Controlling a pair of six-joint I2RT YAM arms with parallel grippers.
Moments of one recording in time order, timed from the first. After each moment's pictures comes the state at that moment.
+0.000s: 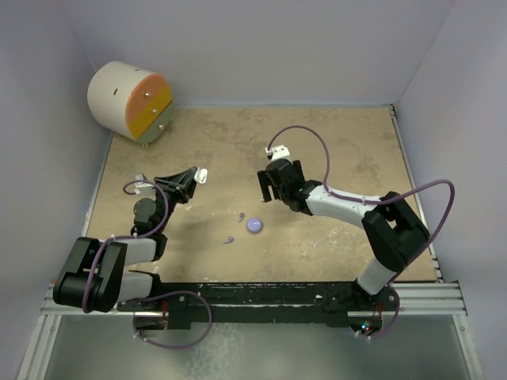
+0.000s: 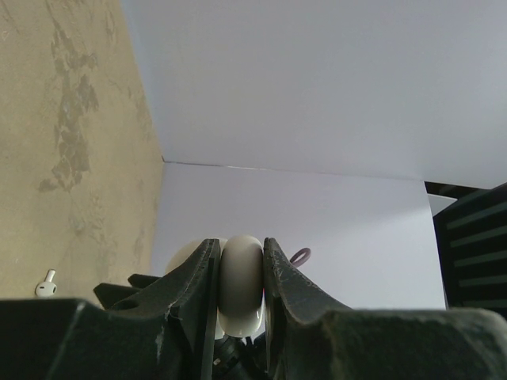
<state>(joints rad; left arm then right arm) -0.15 1.29 0.15 1.22 0.15 -1.71 0.73 1.66 1.00 -0.09 0.46 0.22</state>
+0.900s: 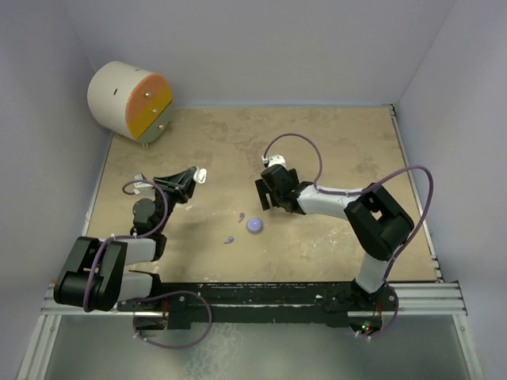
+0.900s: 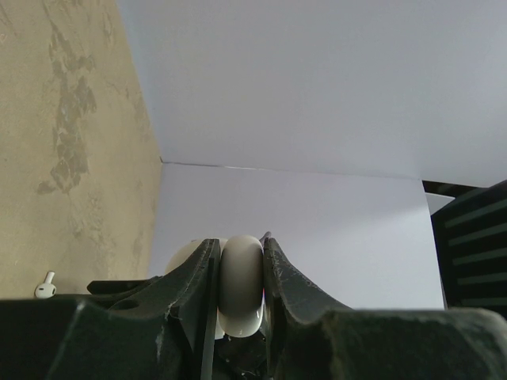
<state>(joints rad) -0.14 1.29 0.15 1.23 0.16 -1.71 0.73 1.77 0.98 -0.13 0.41 0.27</state>
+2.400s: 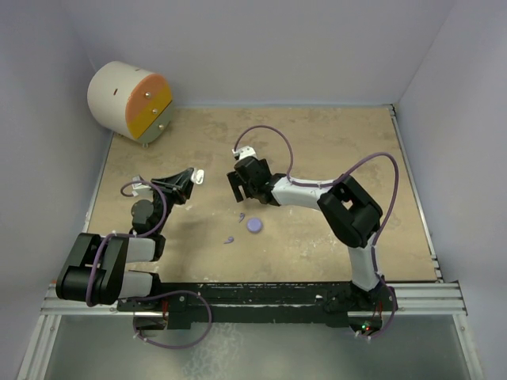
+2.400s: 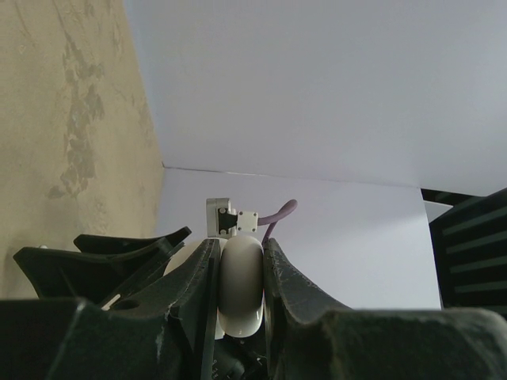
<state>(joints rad) -0.10 1.33 0.13 1.28 0.18 -1.73 0.82 2.01 1.29 -0.09 0.37 0.24</state>
